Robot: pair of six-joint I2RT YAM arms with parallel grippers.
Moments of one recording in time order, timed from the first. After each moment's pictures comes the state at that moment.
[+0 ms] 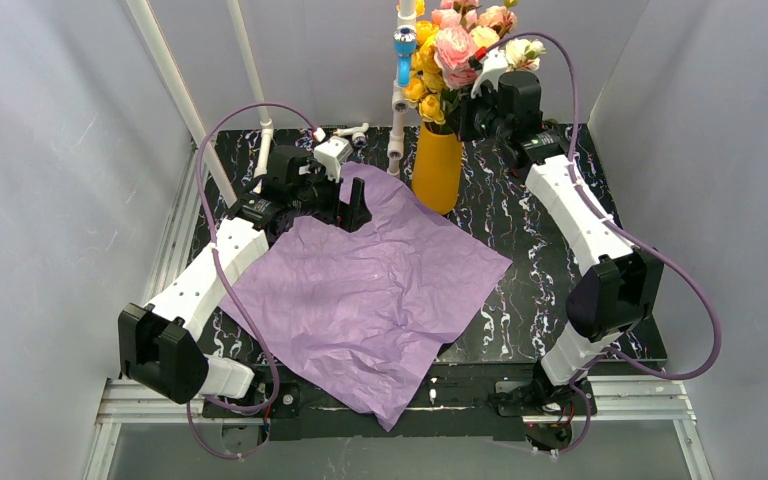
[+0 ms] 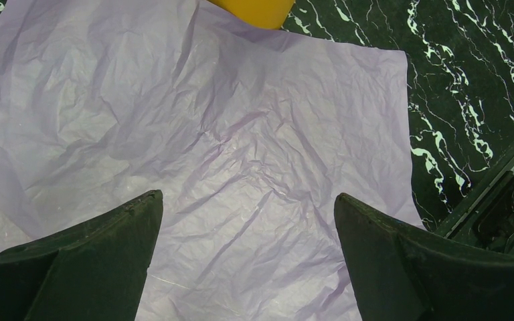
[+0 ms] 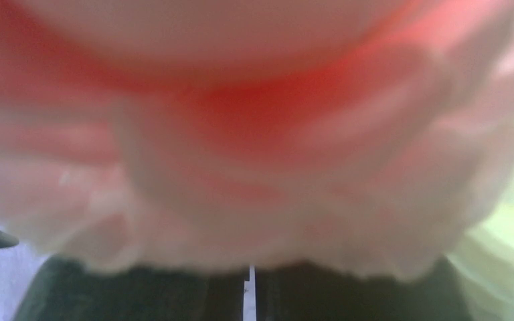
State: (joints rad) left arm -0.43 1.37 1.23 -0.45 0.35 -0.06; right arm 0.35 1.68 1.70 -0.28 -0.24 0.10
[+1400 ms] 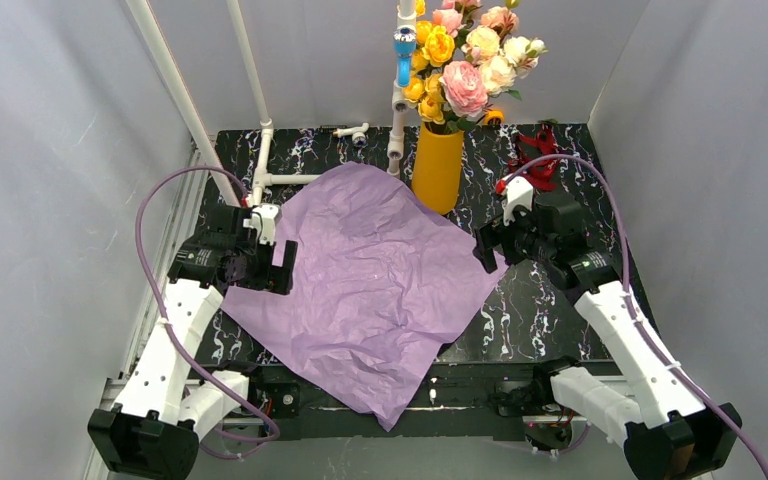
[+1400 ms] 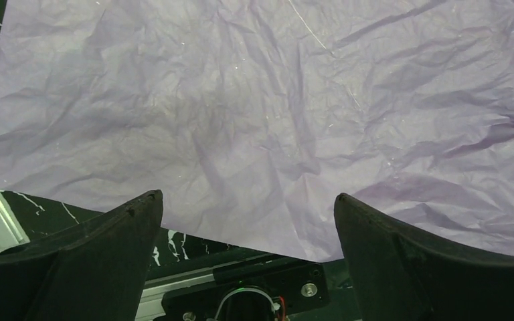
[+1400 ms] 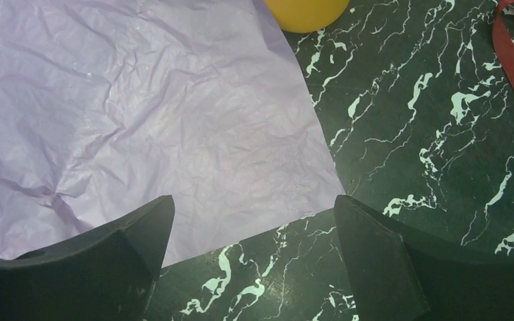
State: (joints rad) left arm -0.18 0.97 0.99 -1.05 0.08 0.04; right arm 0.35 0.93 0.91 -0.58 -0.21 -0.16
